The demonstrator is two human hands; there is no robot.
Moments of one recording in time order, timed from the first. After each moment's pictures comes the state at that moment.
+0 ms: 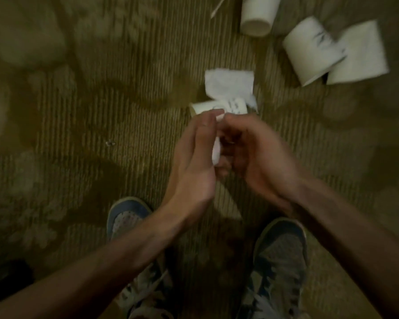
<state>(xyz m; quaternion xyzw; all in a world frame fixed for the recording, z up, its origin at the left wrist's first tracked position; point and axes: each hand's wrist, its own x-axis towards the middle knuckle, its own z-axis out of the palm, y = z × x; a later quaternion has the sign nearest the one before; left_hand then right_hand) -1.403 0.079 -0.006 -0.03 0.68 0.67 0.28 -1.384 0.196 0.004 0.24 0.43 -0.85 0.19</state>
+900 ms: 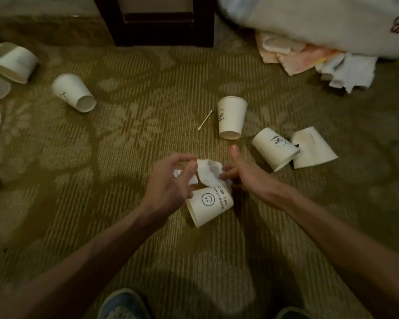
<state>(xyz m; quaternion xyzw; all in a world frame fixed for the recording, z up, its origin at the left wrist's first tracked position) -1.497 0.091 -0.012 0.04 0.81 0.53 0.25 -1.448 0.274 -0.041 0.25 0.74 -0.57 0.25</state>
